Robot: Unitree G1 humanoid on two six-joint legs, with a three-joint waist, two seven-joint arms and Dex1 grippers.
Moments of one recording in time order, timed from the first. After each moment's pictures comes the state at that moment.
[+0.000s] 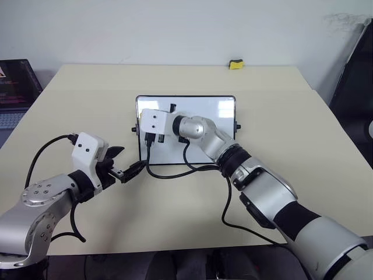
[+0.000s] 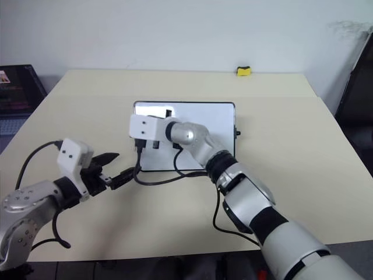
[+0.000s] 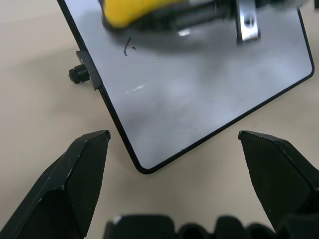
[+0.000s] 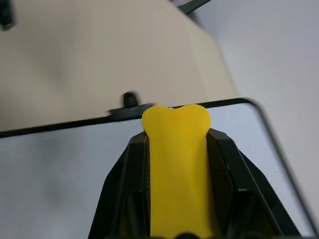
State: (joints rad) left arm -0.01 0.77 0.36 -0.53 -0.63 0.82 -0.54; right arm -1.26 0.13 0.45 1.07 -0.41 -0.19 0.44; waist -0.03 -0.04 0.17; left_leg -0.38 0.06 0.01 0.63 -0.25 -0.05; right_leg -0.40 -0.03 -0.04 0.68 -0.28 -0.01
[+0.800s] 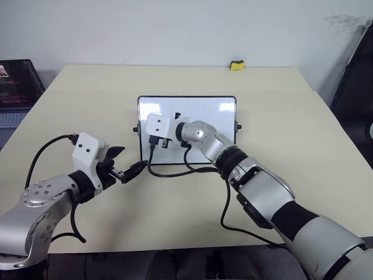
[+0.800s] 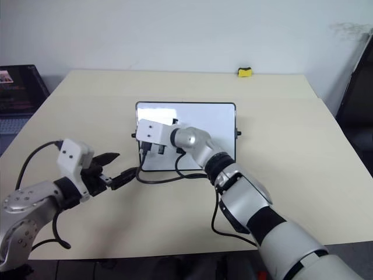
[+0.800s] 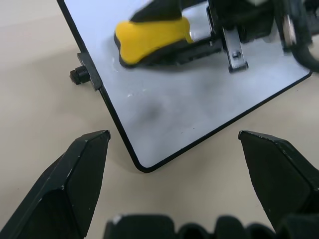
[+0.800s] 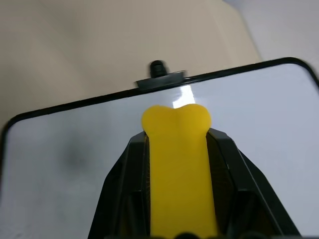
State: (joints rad) left arm -0.01 0.77 0.36 -0.54 -0.63 0.82 -0.53; right arm -1.27 0.14 0.43 1.16 -0.39 -0.17 0.50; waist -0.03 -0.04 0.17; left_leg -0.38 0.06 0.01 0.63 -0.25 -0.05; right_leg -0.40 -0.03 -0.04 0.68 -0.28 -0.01
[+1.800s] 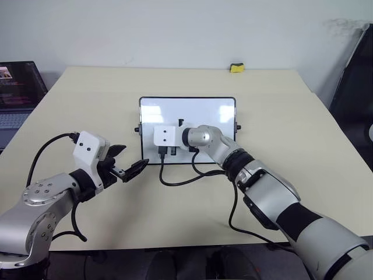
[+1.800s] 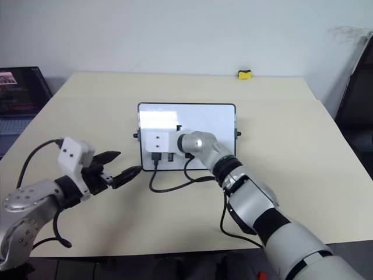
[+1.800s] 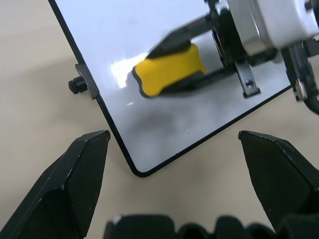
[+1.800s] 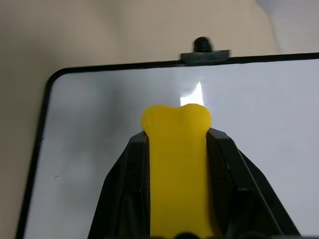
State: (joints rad) left arm -0.02 0.77 0.36 -0.54 -0.64 0.82 -0.54; right arm -1.22 0.06 0.49 1.13 -0.43 -0.23 0.57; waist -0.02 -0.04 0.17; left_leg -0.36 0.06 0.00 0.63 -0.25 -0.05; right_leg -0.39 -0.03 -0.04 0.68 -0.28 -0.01
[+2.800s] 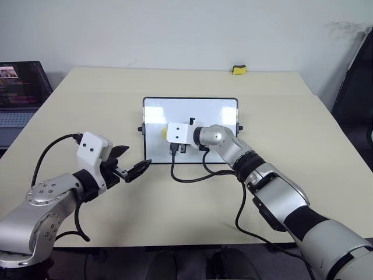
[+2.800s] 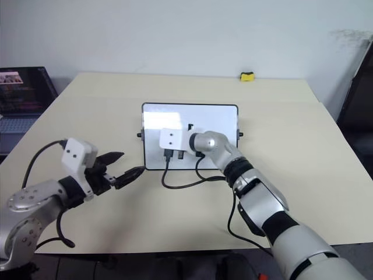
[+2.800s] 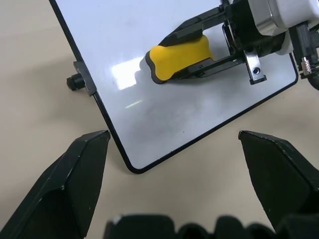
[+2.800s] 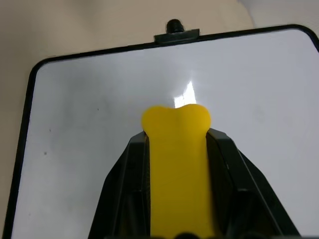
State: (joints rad) left arm -0.03 0.74 0.34 -0.54 -0.64 0.82 -0.54; right arm -1.10 -0.02 0.39 0.95 -0.33 -0.19 0.59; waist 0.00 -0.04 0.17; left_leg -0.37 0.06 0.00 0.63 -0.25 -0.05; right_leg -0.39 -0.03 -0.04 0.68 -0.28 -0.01
